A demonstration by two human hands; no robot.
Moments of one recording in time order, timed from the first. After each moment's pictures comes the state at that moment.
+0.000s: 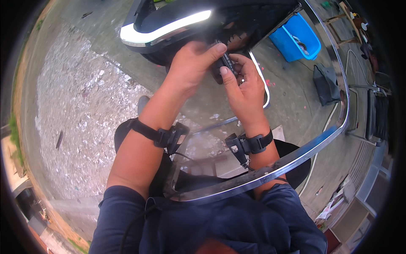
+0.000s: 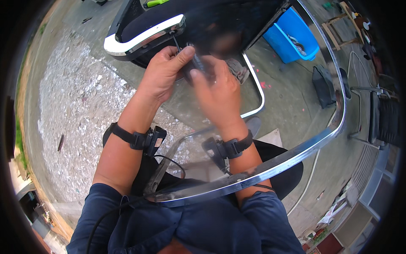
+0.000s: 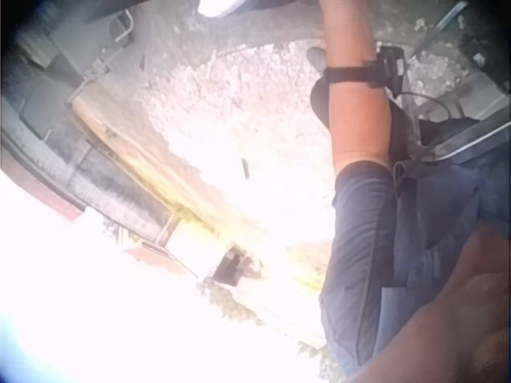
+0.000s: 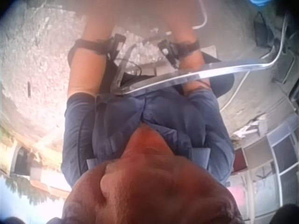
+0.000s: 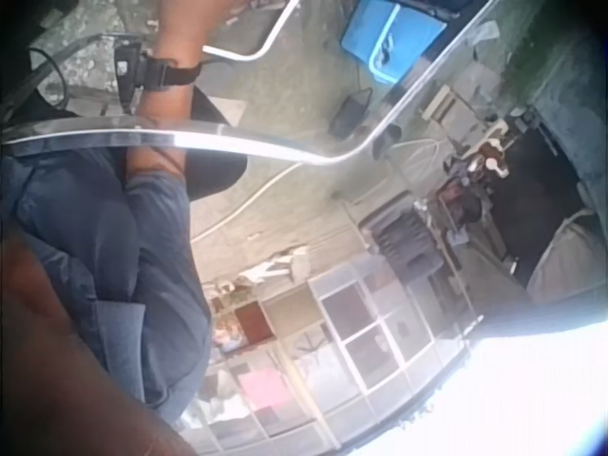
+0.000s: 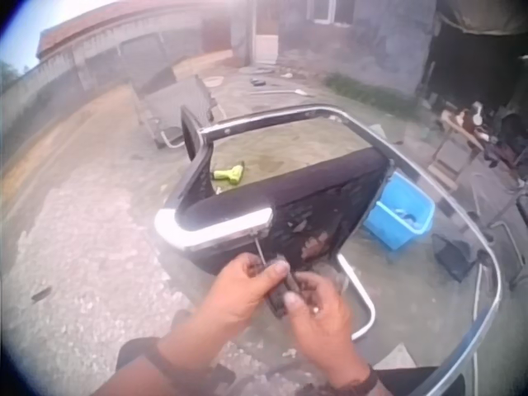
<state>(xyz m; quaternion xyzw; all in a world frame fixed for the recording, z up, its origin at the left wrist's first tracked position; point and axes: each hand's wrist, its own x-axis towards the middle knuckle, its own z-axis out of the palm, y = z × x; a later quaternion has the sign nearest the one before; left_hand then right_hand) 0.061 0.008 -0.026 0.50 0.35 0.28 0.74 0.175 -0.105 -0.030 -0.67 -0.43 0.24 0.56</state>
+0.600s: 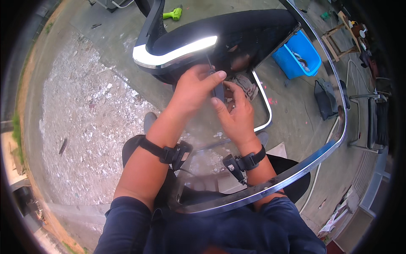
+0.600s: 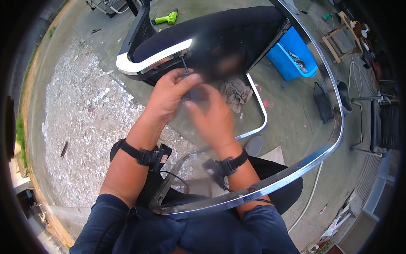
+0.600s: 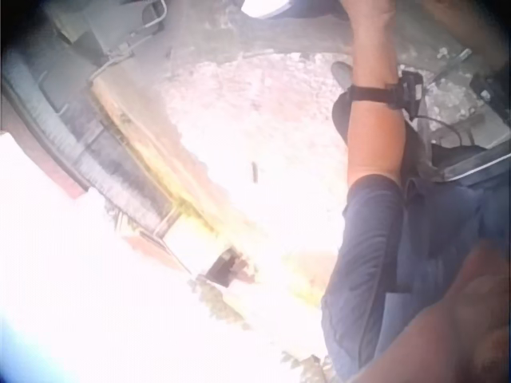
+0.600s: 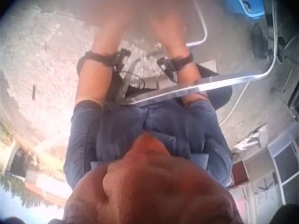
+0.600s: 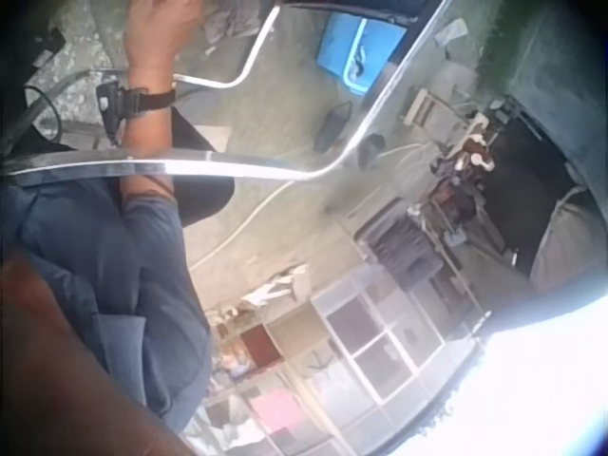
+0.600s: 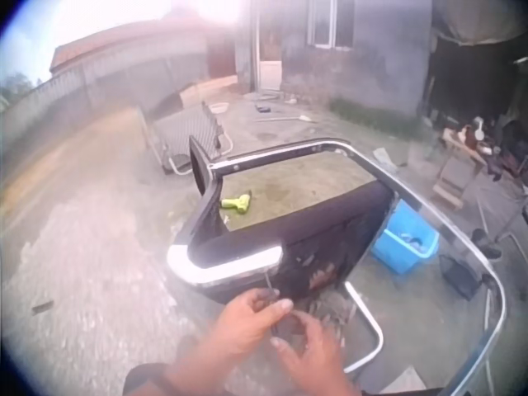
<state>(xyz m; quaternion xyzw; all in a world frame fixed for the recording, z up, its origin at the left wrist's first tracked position) 0.055 0.013 -0.028 0.47 0.37 0.29 0.75 0.162 -0.104 -0.031 -0.69 -0.49 0.23 0.48</state>
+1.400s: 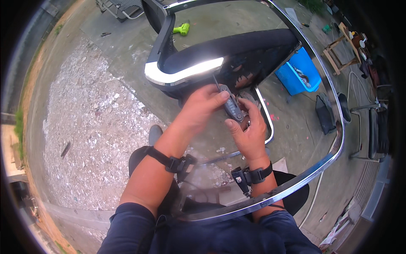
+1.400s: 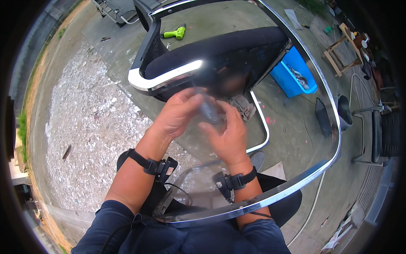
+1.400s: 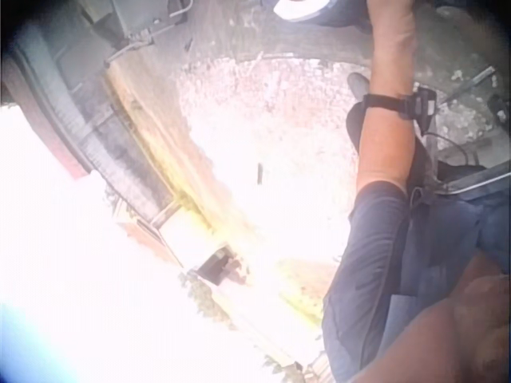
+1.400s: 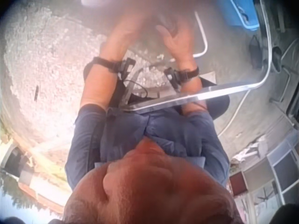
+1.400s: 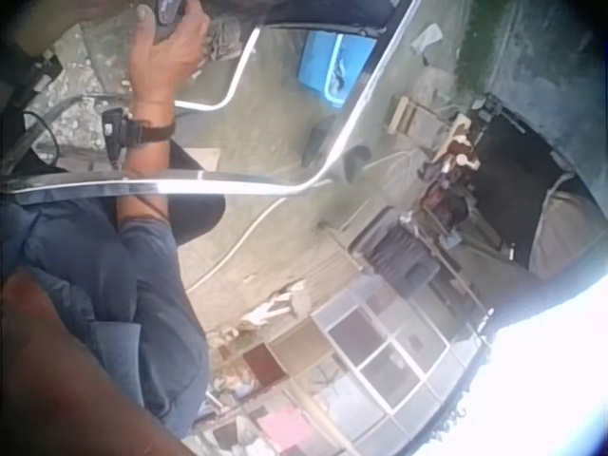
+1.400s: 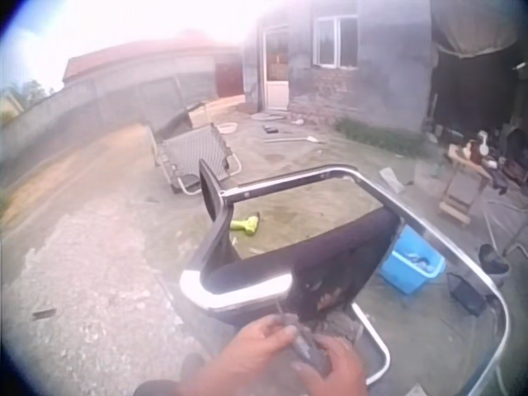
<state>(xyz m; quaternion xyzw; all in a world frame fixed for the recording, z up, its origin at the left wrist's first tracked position) 0.049 0.012 -0.023 0.39 0.26 0.27 0.84 0.181 -0.108 -0.027 -0.66 -0.53 0.14 0.51</state>
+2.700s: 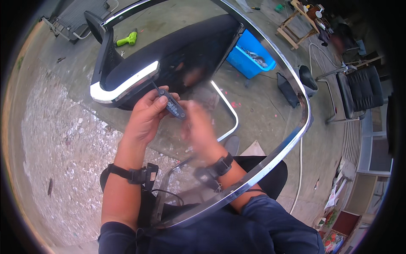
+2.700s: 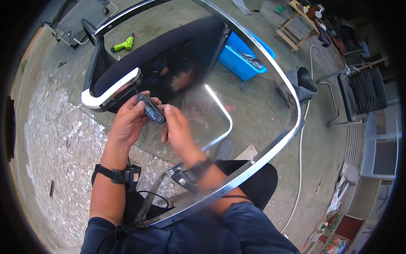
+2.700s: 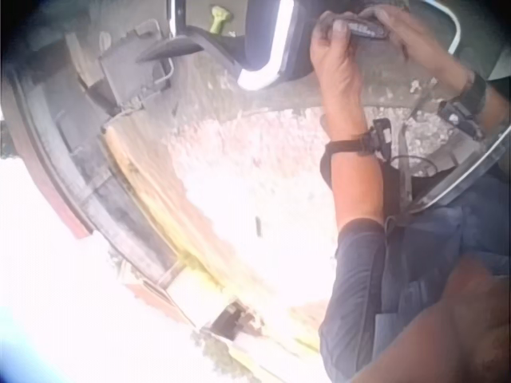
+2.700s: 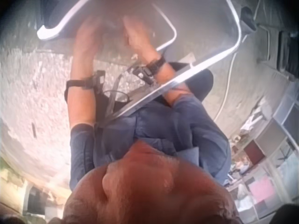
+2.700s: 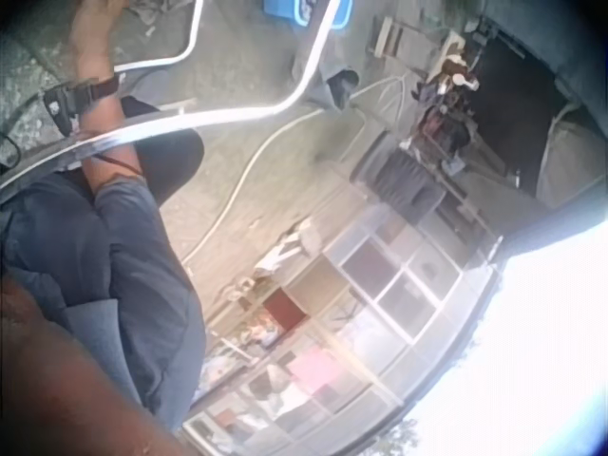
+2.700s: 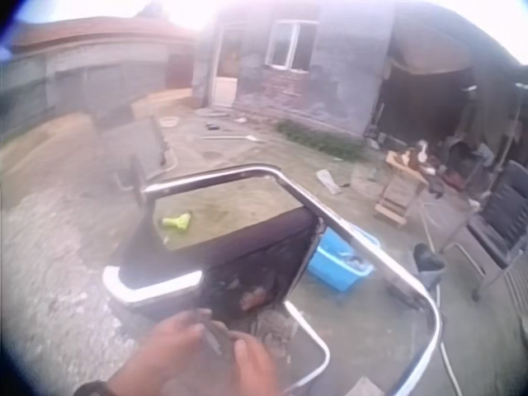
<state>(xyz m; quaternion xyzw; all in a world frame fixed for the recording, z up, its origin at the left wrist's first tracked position) 0.052 0.008 -0.016 0.39 0.27 0.28 0.83 0.170 -0.107 -0.028 -0.51 -0.18 0.52 0.66</state>
